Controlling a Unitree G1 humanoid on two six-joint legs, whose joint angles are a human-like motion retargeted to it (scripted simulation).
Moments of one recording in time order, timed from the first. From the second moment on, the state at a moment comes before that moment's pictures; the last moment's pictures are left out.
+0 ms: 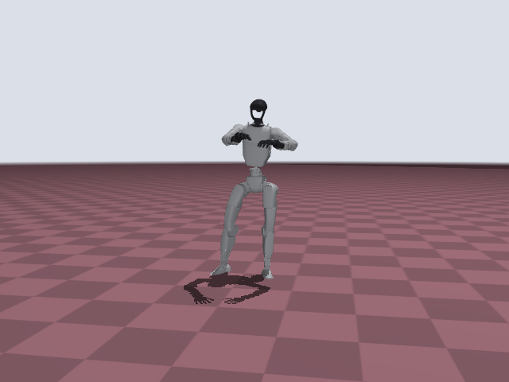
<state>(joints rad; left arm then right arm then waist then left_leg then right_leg) -0.85 1.03 -0.67 0.32 0.27 -0.28 0.16 -1.25 -0.38 0.87 0.63 -0.68 0.03 -0.33 0.14 -0.14 0.15 0.10 -0.01 0.57 0.05 -0.22 -0.21 -0.09 -0.38 -0.24 0.15 0.08 0.26</state>
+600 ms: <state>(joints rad) -0.81 1.06 -0.64 0.32 0.28 -0.27 0.15 -1.19 -0.53 0.85 0.63 -0.66 0.02 -0.30 0.08 -0.12 0.15 0.12 0.00 0.58 0.05 -0.21 -0.21 -0.09 -0.37 -0.23 0.18 0.05 0.26</state>
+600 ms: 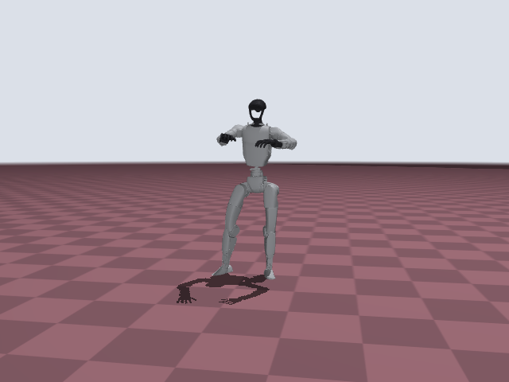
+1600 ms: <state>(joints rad) -0.83 1.06 -0.66 0.31 0.30 -0.26 0.14 -1.08 -0.82 0.79 0.70 -0.57 0.03 -0.27 0.05 -0.10 0.15 0.12 0.00 0.57 0.04 -0.20 -0.22 -0.09 -0.37 -0.23 0.20 0.04 0.26</state>
